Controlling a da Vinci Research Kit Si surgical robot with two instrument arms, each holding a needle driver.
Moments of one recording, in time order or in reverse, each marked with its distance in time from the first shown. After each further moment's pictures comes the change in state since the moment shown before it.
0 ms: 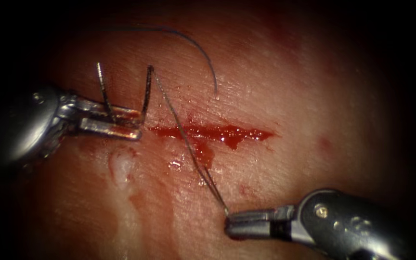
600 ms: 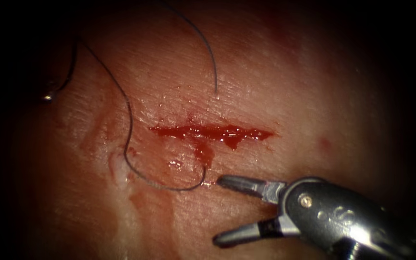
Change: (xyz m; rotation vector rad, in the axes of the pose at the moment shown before) right arm -0.001 0.003 0.001 -0.125 0.046 -0.176; left arm 0.003 -0.002 -0.009 0.127 -0.017 -0.013
